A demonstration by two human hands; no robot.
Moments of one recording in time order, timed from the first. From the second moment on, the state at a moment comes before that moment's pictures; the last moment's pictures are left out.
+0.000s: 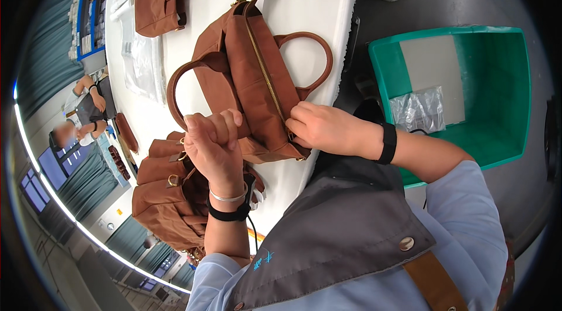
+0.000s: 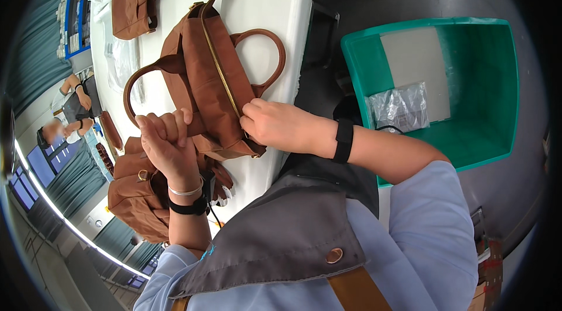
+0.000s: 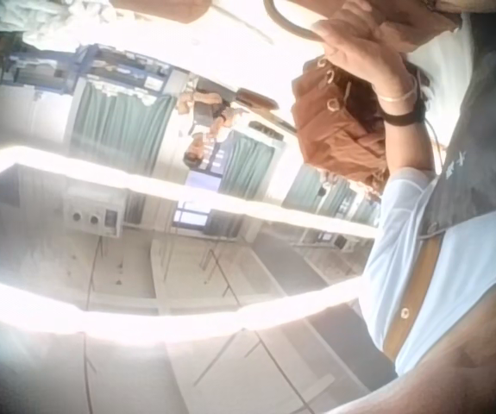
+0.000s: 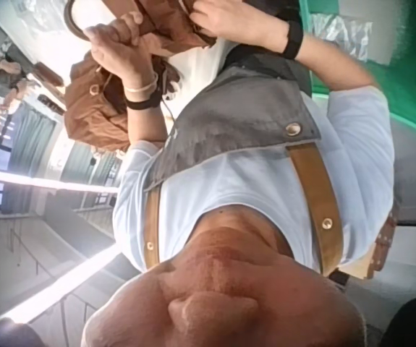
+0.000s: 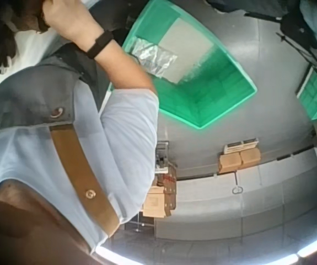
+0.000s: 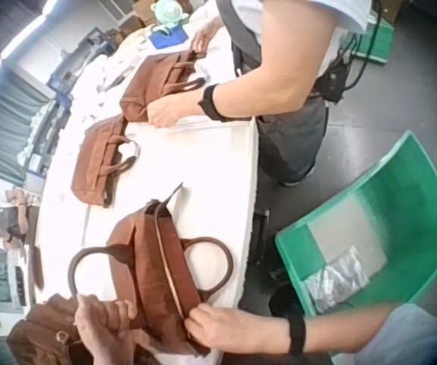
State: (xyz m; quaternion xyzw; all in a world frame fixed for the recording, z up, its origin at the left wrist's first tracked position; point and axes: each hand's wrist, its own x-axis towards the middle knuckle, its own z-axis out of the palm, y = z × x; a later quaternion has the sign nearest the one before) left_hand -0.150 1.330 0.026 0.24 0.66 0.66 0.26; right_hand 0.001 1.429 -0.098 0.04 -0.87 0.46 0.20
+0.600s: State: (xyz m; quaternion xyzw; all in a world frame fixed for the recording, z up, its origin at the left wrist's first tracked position) left_hand -0.150 1.329 0.024 0.28 0.65 0.64 0.30; right_hand 0.006 1.432 -0.103 0.05 -0.85 0.48 0.23
